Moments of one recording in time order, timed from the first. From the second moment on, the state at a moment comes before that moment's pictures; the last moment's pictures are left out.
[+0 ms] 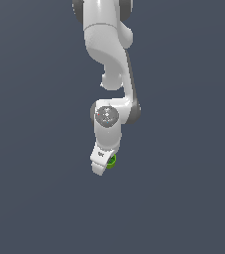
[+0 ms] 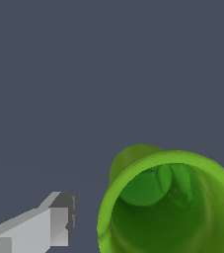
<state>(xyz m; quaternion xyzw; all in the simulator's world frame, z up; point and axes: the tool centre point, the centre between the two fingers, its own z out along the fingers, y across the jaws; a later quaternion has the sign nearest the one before) 0.044 -0.014 0.050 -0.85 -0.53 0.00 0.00</state>
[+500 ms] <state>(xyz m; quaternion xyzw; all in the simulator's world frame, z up) 0.046 -0.015 0.044 -0.85 -0.53 0.00 0.00</state>
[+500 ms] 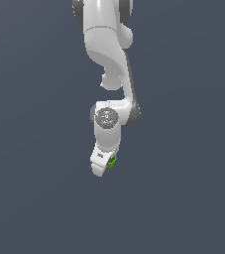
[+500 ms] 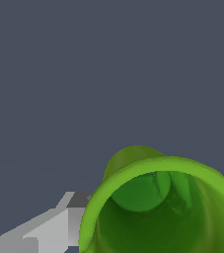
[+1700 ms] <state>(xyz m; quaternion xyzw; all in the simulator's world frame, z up) 0.022 -0.022 0.118 -0.85 -0.53 0.00 0.00</state>
